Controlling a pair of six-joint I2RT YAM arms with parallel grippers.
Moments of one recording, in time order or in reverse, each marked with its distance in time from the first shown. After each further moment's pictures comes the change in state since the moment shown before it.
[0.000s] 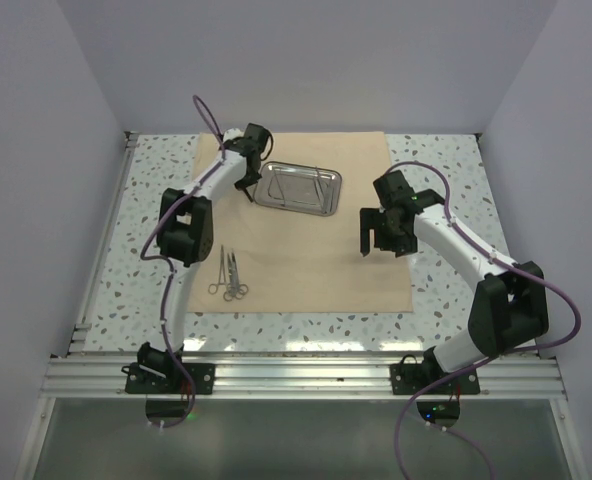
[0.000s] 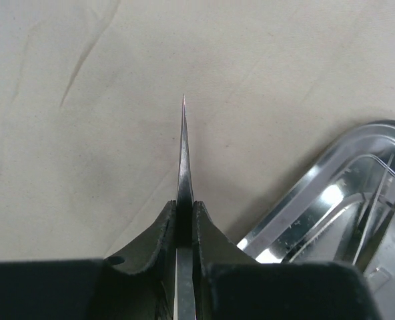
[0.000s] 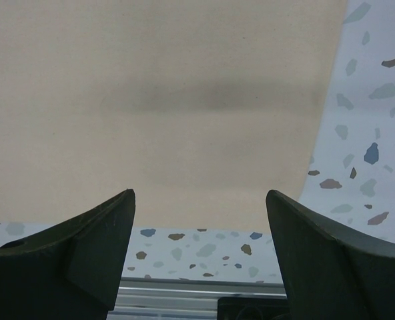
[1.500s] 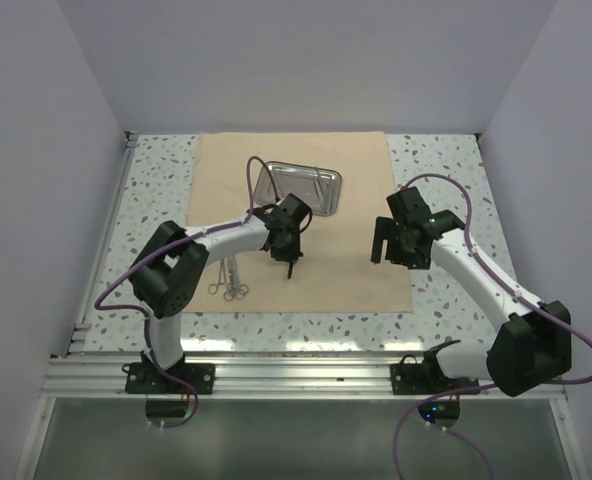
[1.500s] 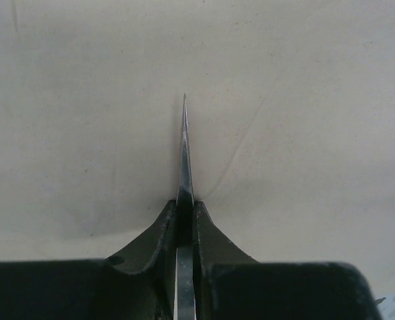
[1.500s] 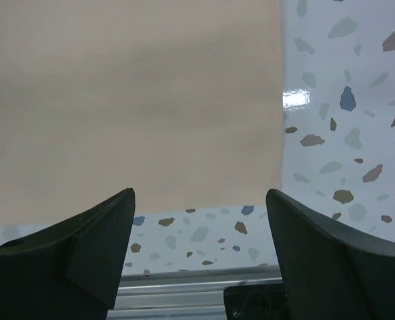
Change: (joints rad) left arm -0.376 -0.542 -0.866 0.330 0.400 0.113; right arm 0.000 -0.211 -0.140 -0.005 0.079 0.130
